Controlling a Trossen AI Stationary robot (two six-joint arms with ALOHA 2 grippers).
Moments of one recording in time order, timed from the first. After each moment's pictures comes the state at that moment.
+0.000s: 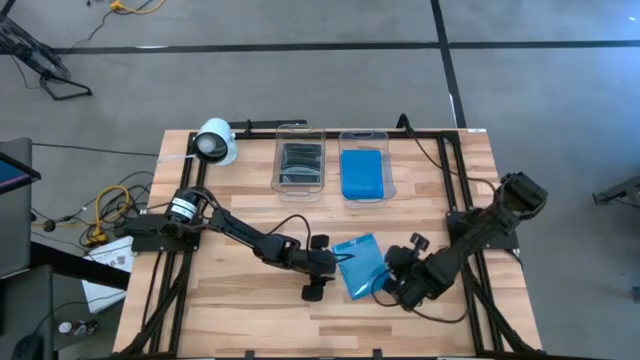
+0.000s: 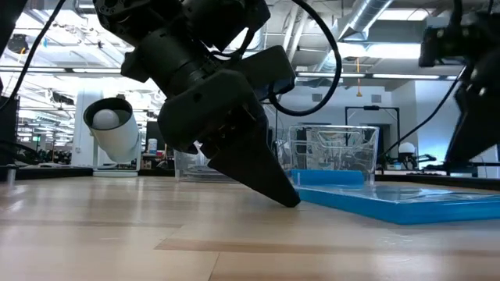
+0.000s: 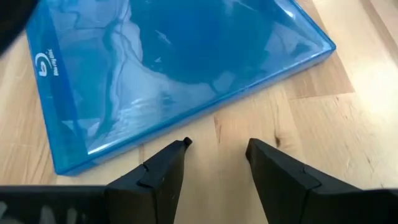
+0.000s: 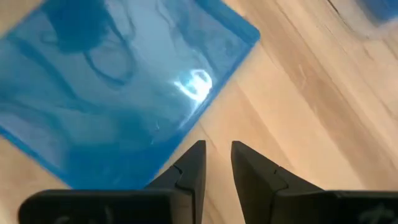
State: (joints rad) left arm -0.30 2.06 1.12 0.12 -0.08 -0.14; right arm 0.70 1.64 0.90 -0.82 0.52 1.19
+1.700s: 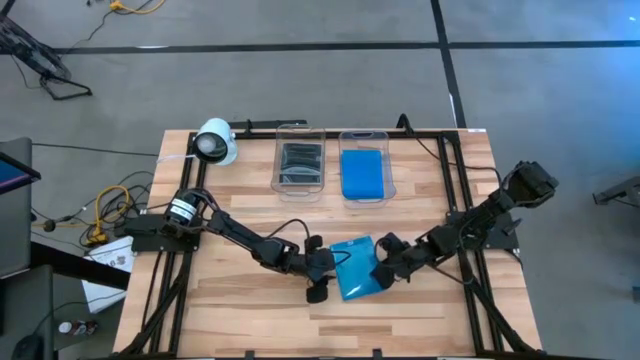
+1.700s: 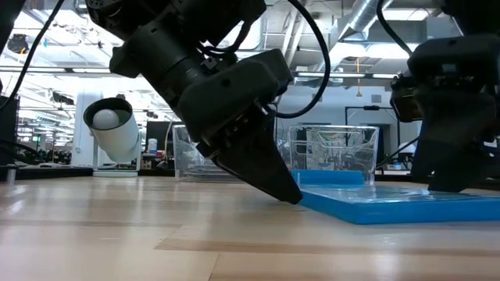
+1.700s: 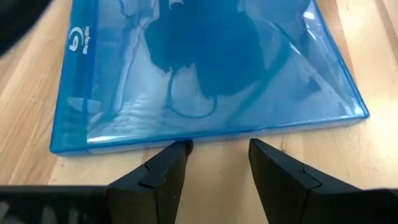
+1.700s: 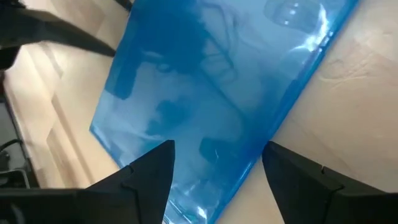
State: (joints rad) left arm -0.31 2.06 1.12 0.12 -0.21 -0.36; right arm 0.50 1.49 0.51 0.06 0.19 1.29
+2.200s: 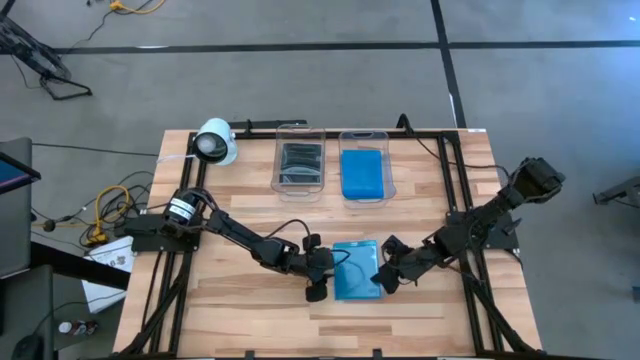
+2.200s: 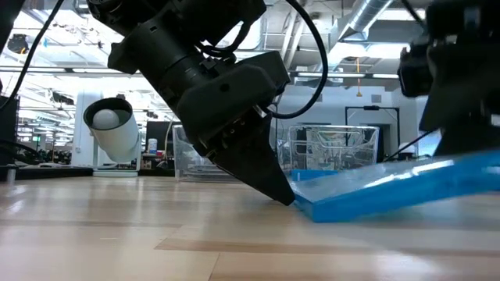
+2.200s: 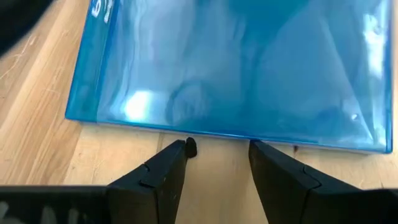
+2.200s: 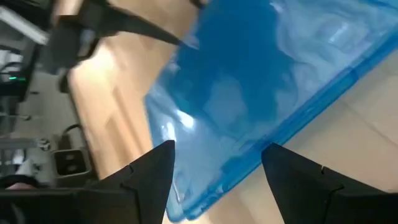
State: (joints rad) left arm -0.30 2.06 1.12 0.05 -0.24 -0.37; right arm 0.55 1.41 0.51 0.09 0.21 1.28
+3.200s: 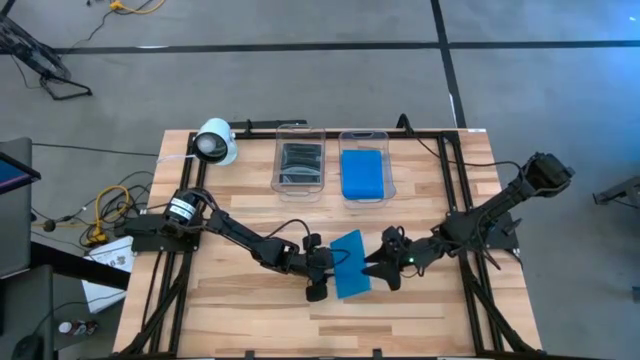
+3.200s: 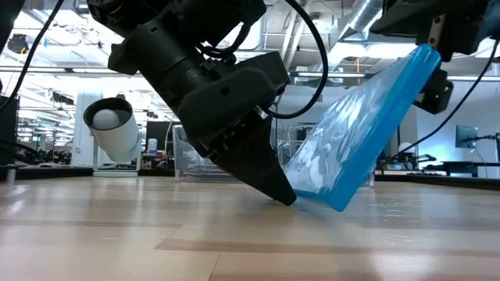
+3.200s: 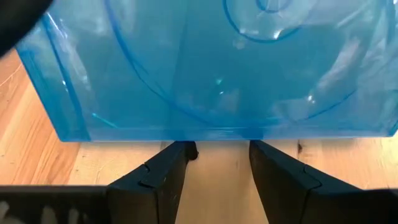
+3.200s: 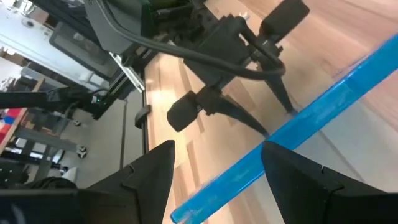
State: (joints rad) left arm -0.30 2.06 1.11 0.06 -0.25 -0.35; right arm 0.52 1.28 0.51 0.30 0.29 0.96
